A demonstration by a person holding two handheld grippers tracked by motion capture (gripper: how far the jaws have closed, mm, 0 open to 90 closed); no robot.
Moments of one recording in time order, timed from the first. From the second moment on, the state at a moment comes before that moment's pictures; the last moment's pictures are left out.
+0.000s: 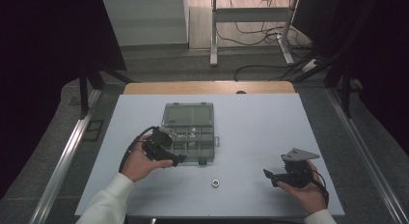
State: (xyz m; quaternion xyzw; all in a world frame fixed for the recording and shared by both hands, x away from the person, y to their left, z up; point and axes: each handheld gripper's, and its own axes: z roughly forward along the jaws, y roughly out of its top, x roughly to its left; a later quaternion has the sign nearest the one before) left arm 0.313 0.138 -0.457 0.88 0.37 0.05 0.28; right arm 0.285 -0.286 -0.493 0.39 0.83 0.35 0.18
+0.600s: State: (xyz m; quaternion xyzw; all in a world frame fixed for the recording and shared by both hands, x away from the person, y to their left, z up) left arm 0.284 0.054 -0.476 0.92 0.30 0.01 0.24; right arm 0.285 -0.286 -0.493 0.39 0.84 0.35 0.18
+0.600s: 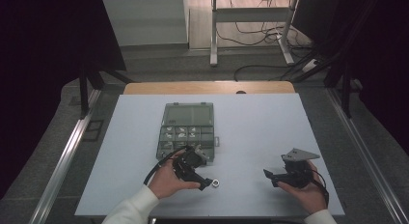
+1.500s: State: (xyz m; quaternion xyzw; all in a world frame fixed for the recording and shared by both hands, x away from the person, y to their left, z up) left arm 0.277 0.011 -0.504 0.94 0.27 0.01 0.19; right arm 0.286 -0.286 -0.494 0.38 0.84 0.34 0.19
